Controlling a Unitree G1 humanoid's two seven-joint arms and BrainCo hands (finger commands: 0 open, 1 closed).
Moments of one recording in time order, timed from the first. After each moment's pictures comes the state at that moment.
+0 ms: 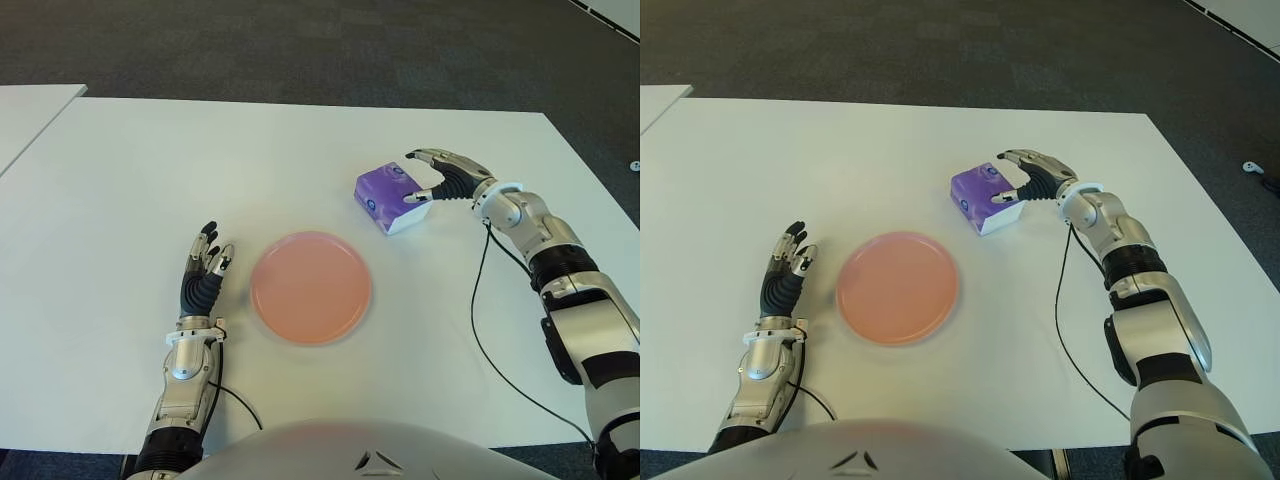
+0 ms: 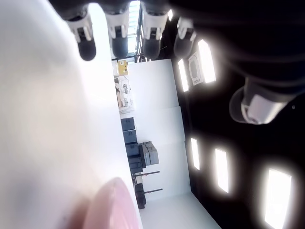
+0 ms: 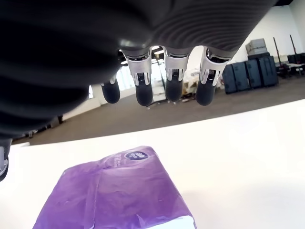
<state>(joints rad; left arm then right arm) 0.22 0.07 0.08 0.30 0.06 -0.52 0.11 -0.78 -0.66 0.38 0.90 -0.60 -0.51 0.08</state>
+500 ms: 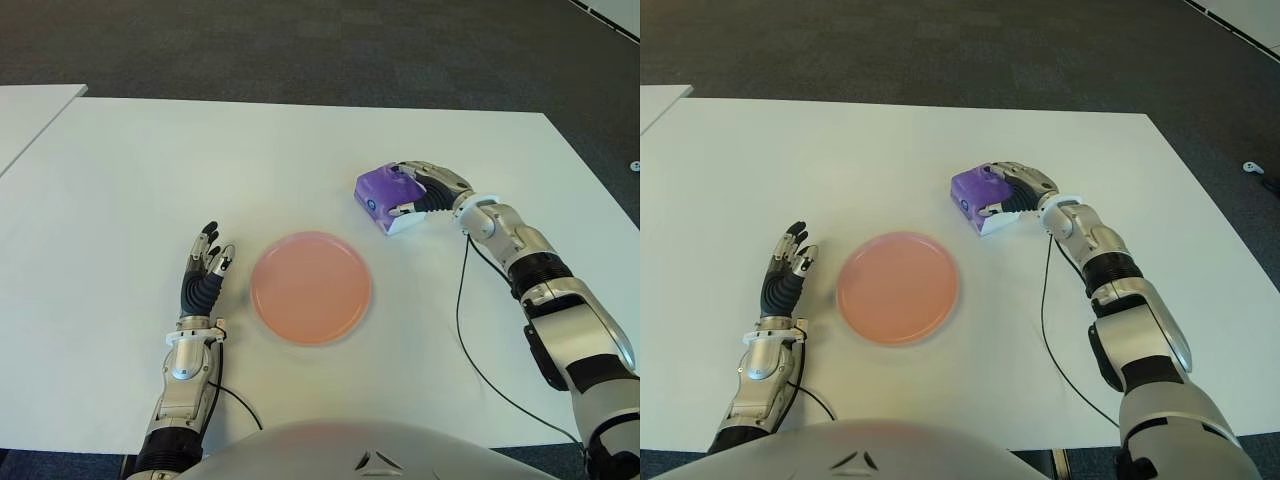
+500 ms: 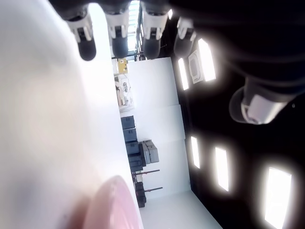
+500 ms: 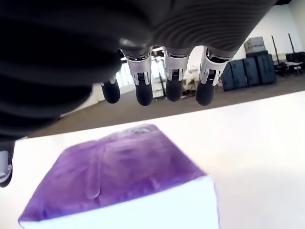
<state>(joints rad) 0.22 0.07 0.07 0.30 0.06 -0.52 0.10 -0.75 -0.58 0.43 0.90 -0.68 -0.45 -0.03</state>
